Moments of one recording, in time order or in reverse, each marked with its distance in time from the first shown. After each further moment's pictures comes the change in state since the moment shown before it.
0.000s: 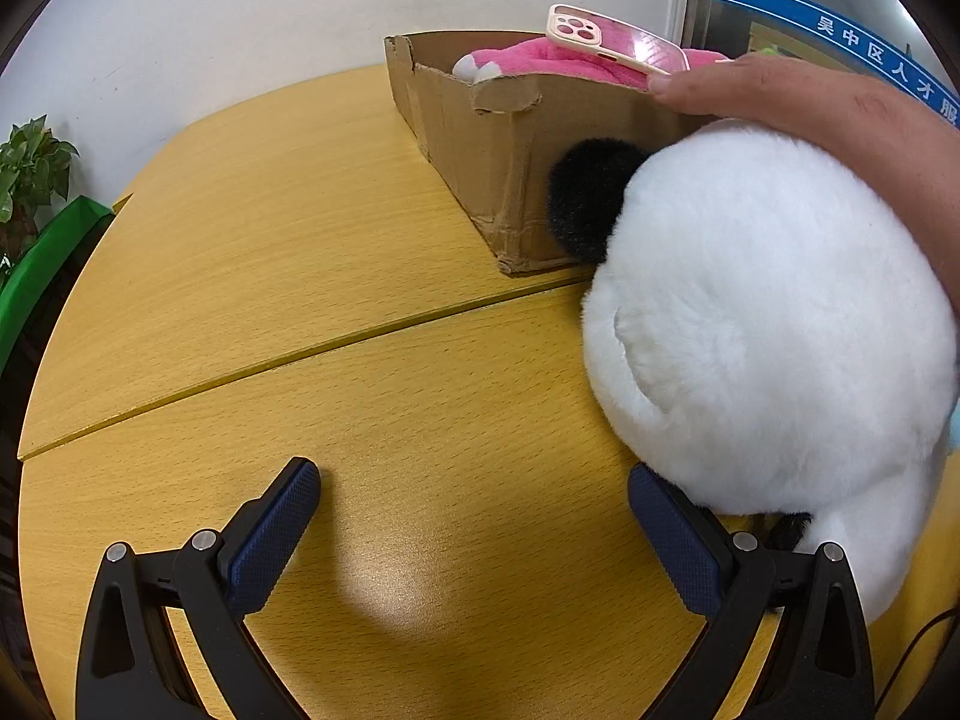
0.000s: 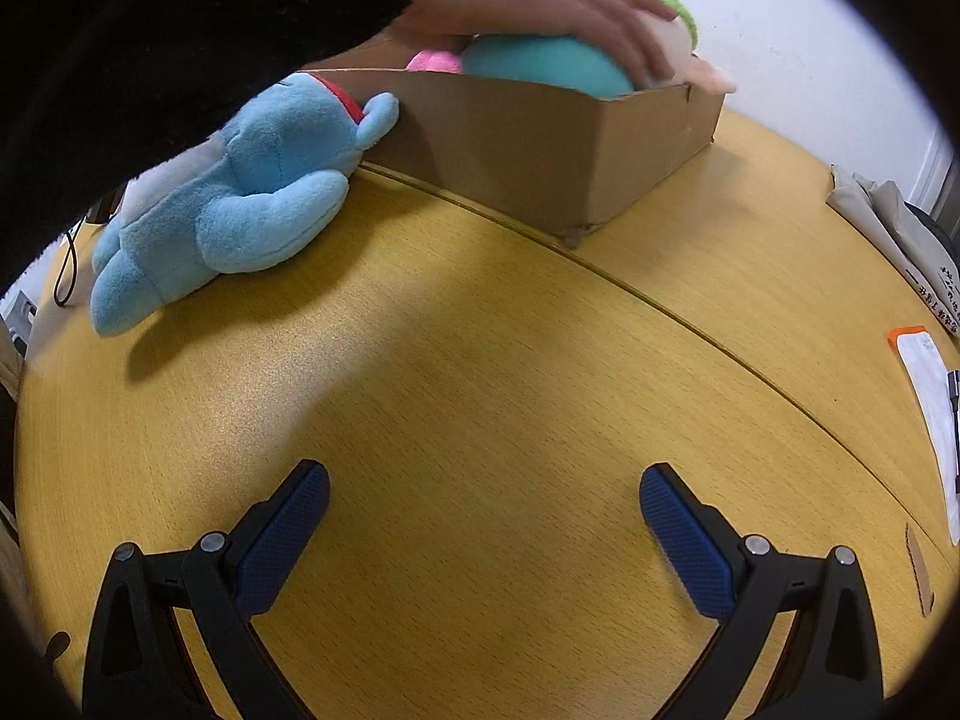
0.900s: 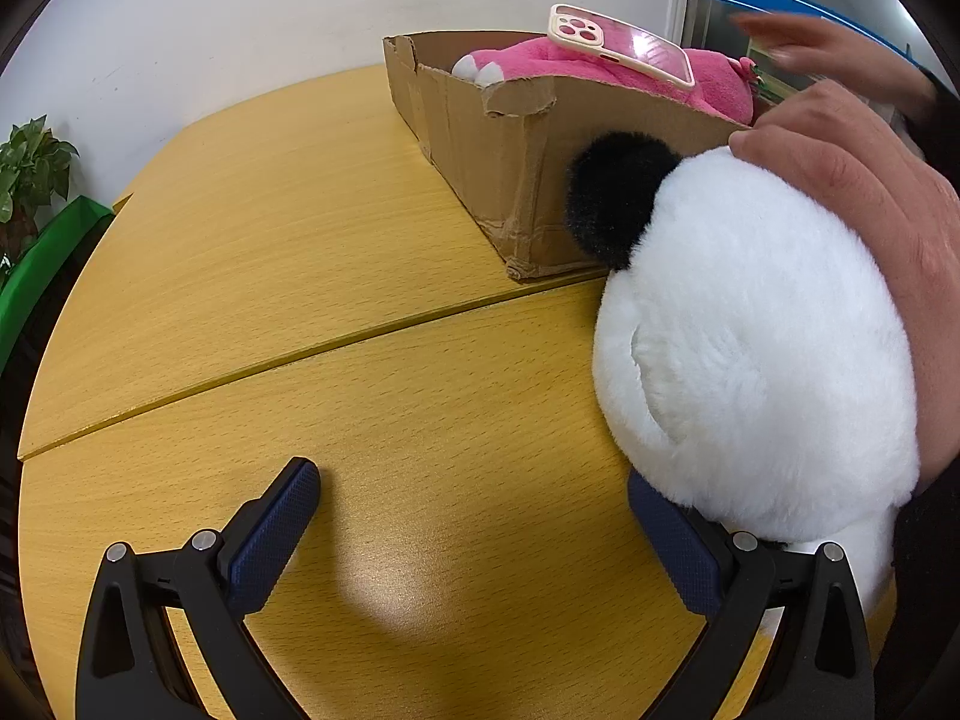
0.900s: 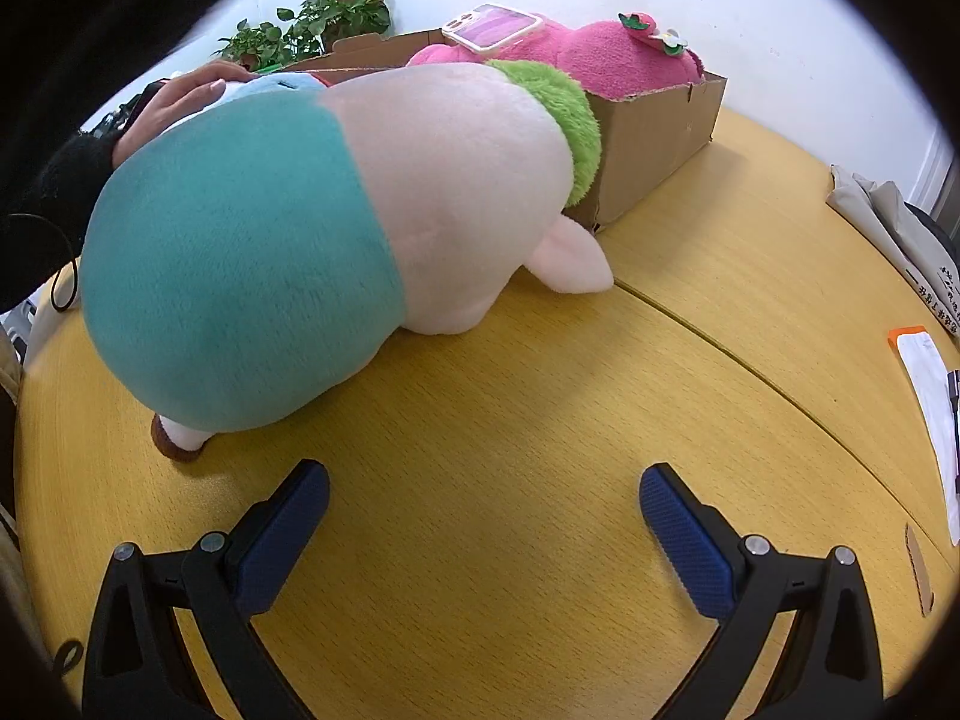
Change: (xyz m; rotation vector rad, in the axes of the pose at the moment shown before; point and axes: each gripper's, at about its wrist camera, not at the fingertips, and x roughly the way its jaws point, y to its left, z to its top) left arm 0.000 0.000 0.000 0.012 0.000 -0.009; right arm -0.002 0.000 0.000 0.003 0.000 -0.003
